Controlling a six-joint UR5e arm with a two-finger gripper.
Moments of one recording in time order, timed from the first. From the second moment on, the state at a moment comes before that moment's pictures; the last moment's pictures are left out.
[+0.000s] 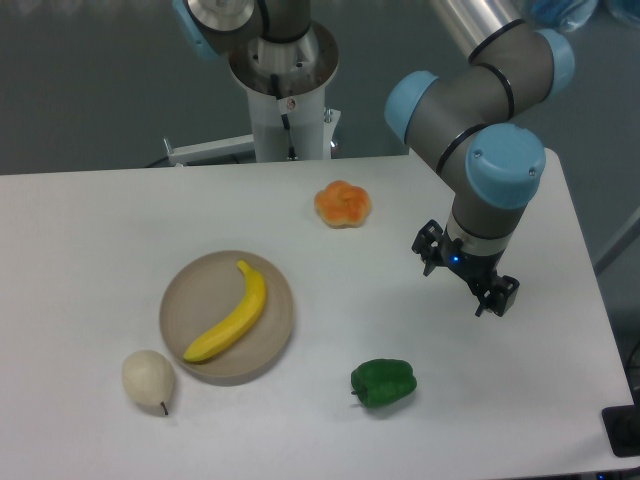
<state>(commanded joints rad) 2.40 -2.01 -1.43 -1.21 1.57 1.37</state>
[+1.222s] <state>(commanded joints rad) 2.09 -1.98 -1.63 -1.12 1.51 0.98</state>
